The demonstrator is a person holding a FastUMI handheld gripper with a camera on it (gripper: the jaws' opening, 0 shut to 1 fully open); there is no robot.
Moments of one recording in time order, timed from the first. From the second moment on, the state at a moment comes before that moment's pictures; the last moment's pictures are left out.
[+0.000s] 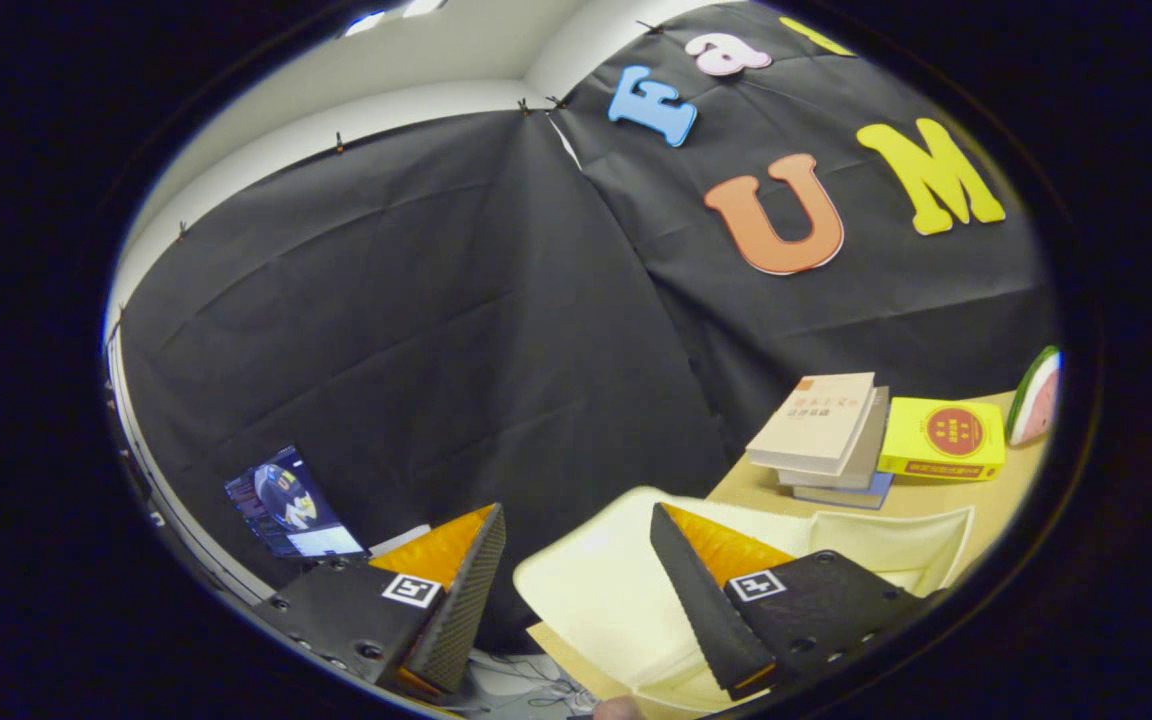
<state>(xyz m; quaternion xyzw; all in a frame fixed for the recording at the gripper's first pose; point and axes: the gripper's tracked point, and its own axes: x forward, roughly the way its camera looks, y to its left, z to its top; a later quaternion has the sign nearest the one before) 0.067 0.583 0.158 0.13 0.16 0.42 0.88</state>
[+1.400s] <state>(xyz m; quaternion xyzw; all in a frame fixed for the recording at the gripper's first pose) 0.087 0.136 0.063 0.00 0.13 0.08 0.99</state>
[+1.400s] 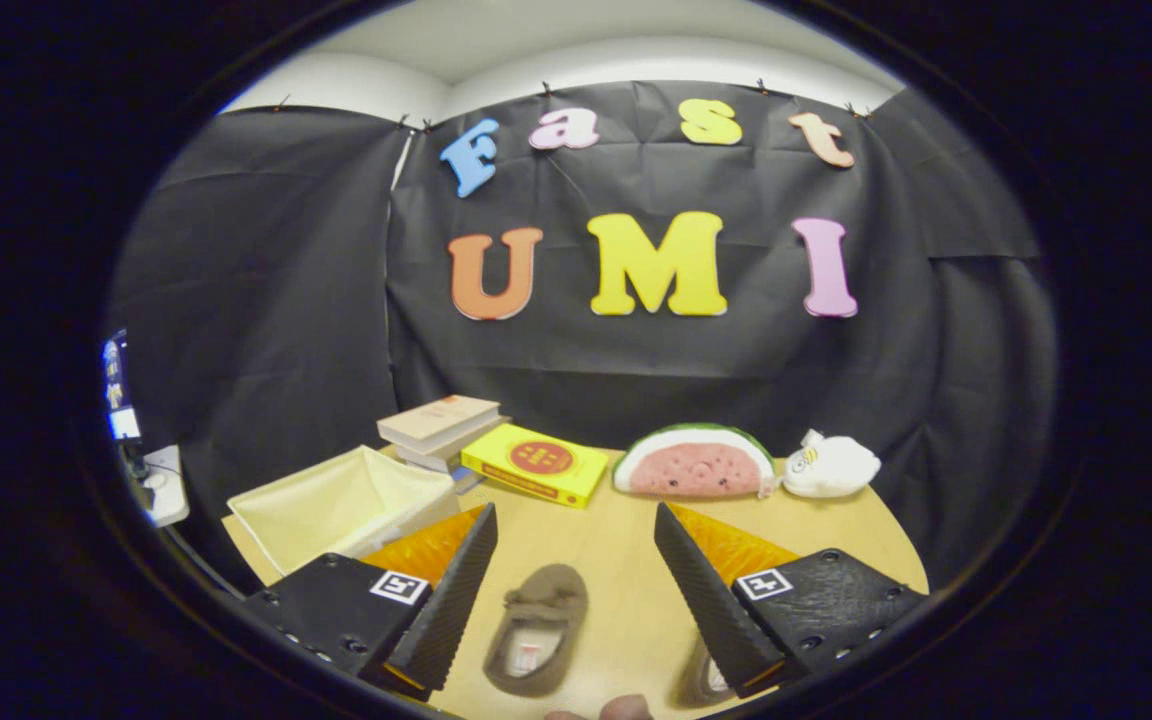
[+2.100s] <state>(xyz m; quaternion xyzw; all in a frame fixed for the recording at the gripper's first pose) 0.095 0.163 -0.075 -0.01 0.32 0.09 0.94</state>
